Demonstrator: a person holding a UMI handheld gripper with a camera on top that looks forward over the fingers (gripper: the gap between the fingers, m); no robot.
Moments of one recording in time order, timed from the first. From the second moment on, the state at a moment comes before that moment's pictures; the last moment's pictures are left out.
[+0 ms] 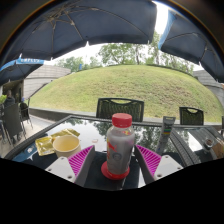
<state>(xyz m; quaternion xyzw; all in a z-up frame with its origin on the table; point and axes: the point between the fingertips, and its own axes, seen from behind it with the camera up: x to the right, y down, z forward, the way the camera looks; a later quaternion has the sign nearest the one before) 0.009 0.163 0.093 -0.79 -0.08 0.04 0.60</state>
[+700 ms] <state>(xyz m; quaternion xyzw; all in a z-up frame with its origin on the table) -0.006 -0.115 0.136 -0.77 -0.07 -0.02 0.63</state>
